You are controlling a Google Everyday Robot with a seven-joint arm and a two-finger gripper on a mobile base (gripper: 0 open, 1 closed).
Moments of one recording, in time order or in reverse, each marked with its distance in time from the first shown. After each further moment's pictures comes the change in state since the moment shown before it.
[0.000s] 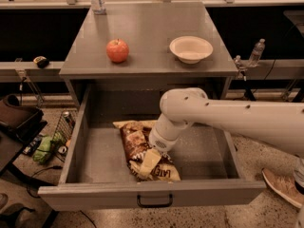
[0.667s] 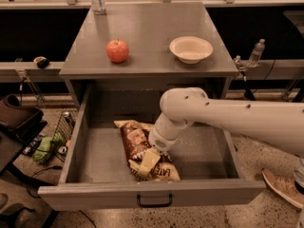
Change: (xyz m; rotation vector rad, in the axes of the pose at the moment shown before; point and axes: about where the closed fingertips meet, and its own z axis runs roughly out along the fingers) arm -0.002 0.001 0.001 -0.006 -0.003 0.003
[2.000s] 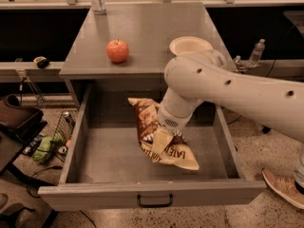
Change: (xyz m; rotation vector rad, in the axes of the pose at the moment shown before) arm -0.008 -0.002 -0.123 0.194 0.076 -0.063
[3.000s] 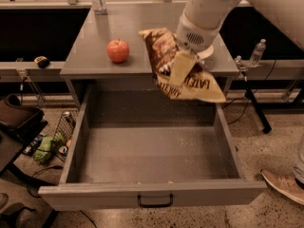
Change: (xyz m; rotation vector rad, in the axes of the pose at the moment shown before) arm -0.029 -0.093 -0.187 0.135 0.018 -0.030
